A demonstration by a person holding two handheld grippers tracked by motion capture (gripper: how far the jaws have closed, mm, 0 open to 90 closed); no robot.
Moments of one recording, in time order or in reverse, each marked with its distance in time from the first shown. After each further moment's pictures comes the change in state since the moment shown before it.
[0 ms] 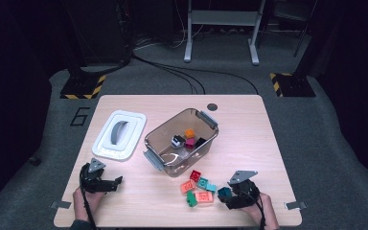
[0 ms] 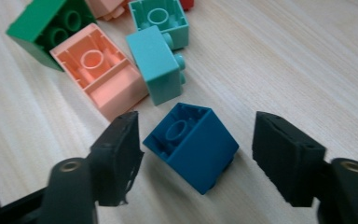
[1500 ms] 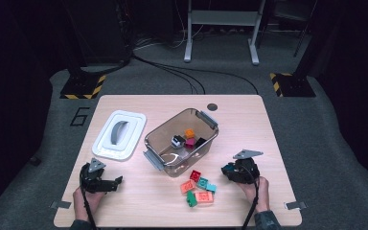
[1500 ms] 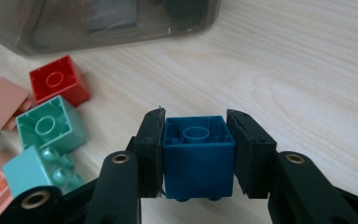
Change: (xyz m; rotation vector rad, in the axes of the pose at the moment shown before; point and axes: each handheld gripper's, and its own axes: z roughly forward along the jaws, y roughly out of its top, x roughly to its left) left arm 0.000 0.000 0.000 0.001 -0.002 0.004; right arm -0.049 0.031 0.010 -0.109 -0.123 0.227
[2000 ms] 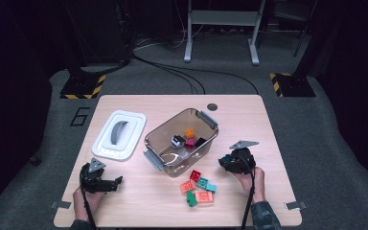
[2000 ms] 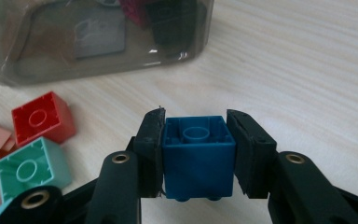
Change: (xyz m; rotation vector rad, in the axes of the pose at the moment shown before) left arm 0.000 0.000 0.000 -0.002 0.002 -0.005; right arm -0.008 0.027 0.012 0.002 -0.009 0.013
